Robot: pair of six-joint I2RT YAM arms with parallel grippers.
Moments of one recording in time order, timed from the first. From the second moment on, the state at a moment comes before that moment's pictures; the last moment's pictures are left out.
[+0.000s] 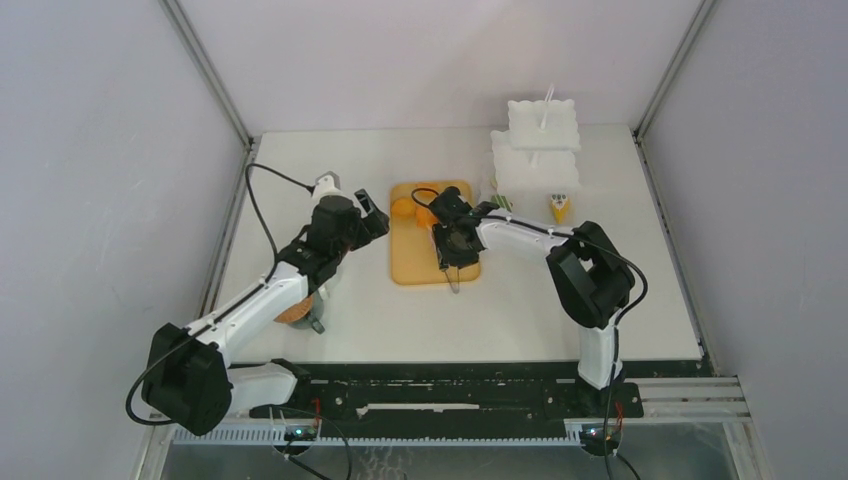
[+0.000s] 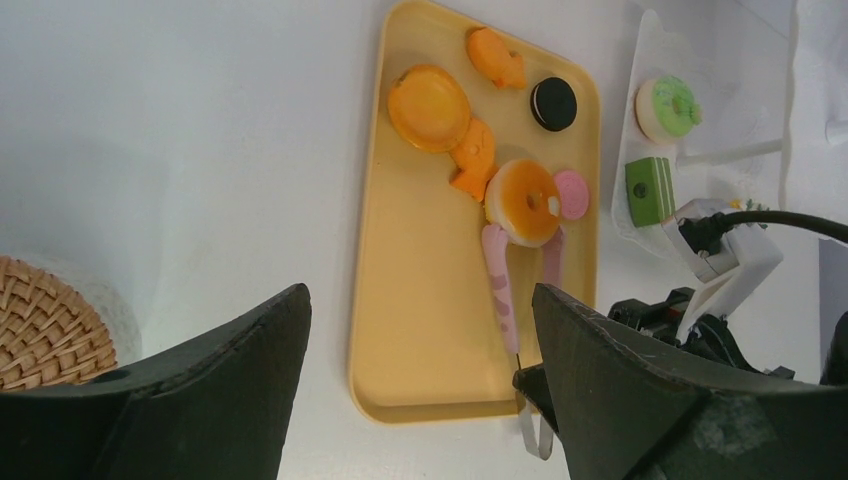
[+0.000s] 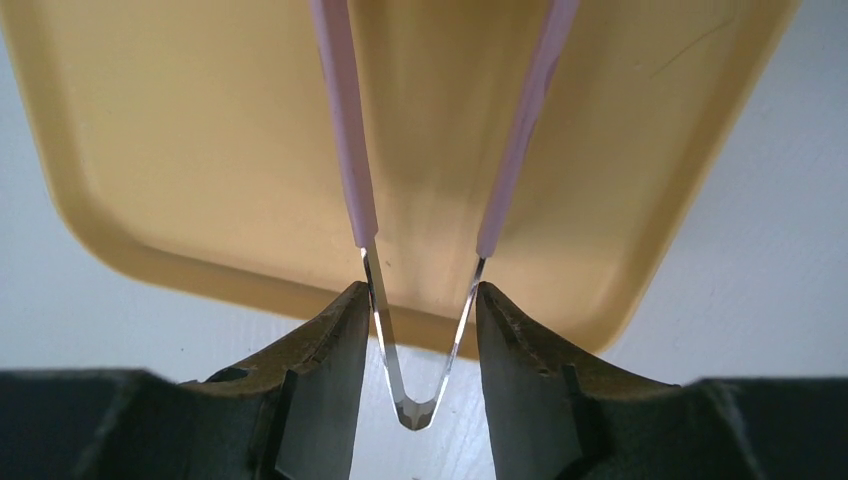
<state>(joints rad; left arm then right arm) -0.47 1.21 0.81 -0.13 -0.26 -0.73 0.71 1.92 1.36 -0.63 0.07 0.50</state>
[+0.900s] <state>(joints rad) -0.46 1.23 0.81 -0.13 -0.26 -0.73 0.68 2.03 1.45 -0.62 0.07 0.48</state>
